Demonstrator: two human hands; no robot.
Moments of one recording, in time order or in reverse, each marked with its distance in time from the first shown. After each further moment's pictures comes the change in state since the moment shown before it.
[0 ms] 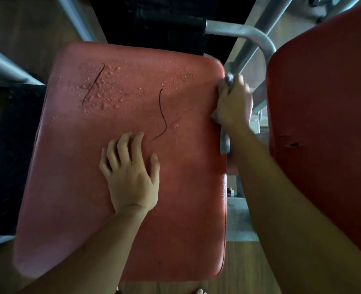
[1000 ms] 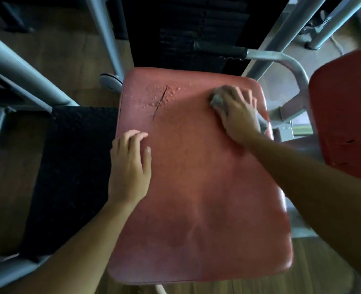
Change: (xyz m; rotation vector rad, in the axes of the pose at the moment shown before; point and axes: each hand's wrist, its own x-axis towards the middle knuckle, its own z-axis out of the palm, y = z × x) left_hand 0.072 -0.160 -0.029 -0.444 0.034 0.240; right_hand -0.051 -0.065 0.052 -0.394 -0.049 -0.581
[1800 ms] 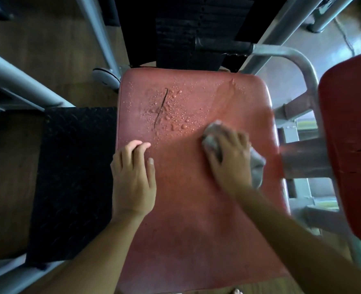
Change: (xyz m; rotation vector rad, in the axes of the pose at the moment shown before) left_hand 0.001 0.000 -0.003 0.109 -0.076 -0.027; right_hand -0.078 -0.065 0.002 0.156 0.012 0.189
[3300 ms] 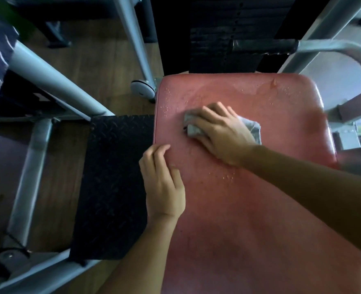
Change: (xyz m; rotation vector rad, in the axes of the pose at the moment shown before) left_hand 0.002 -0.004 0.004 -0.237 0.188 -0.190; right_hand 0.082 -0.061 0.034 -0.071 -0.105 -0.667
